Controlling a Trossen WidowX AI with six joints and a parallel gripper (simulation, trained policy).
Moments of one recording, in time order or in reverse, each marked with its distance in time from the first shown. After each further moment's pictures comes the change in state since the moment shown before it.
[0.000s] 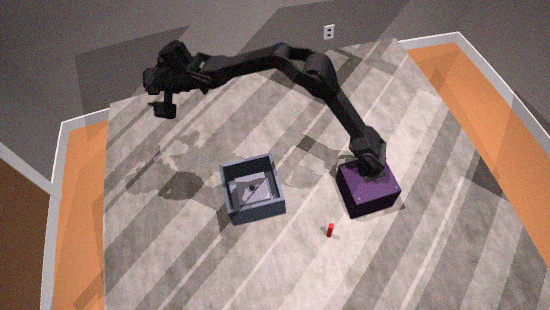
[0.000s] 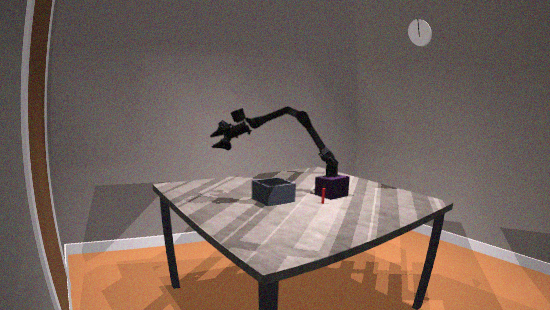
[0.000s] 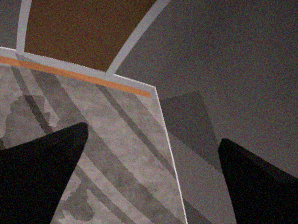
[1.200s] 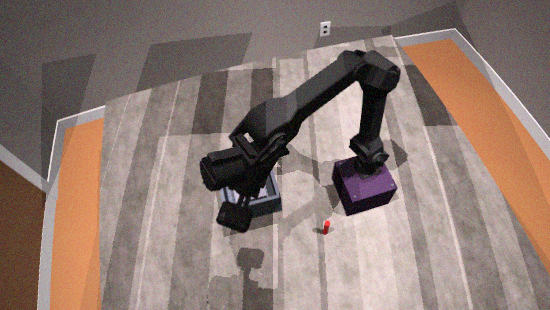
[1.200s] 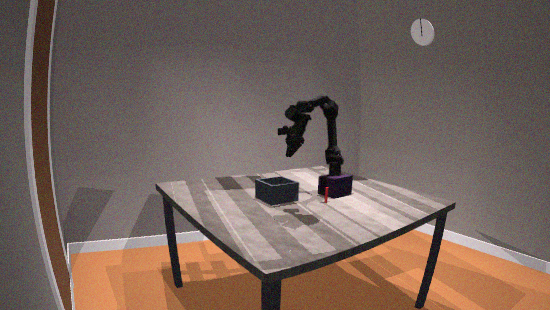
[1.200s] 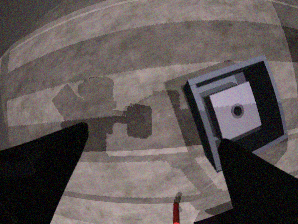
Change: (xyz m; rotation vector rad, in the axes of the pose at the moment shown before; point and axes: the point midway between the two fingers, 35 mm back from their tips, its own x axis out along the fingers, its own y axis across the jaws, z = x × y) arm -0.324 0.289 -0.002 0.603 0.745 0.435
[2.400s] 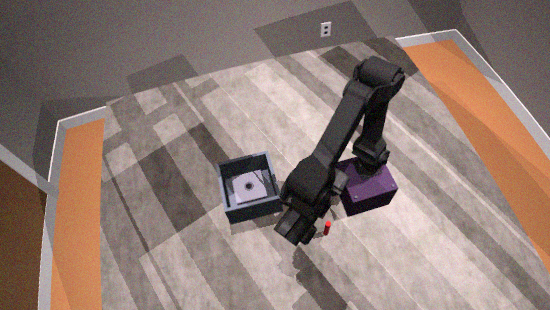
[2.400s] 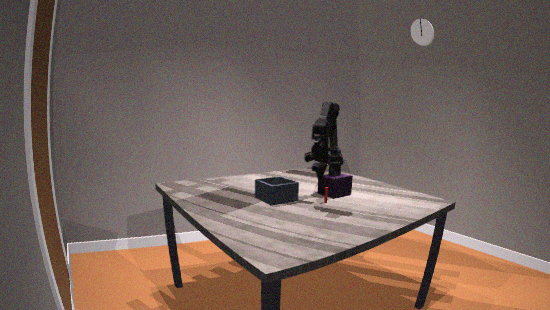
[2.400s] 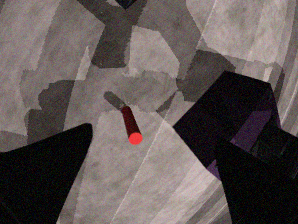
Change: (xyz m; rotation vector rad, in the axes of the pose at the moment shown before) arm 0.032 -0.073 -0.192 0.332 0.344 -0.506
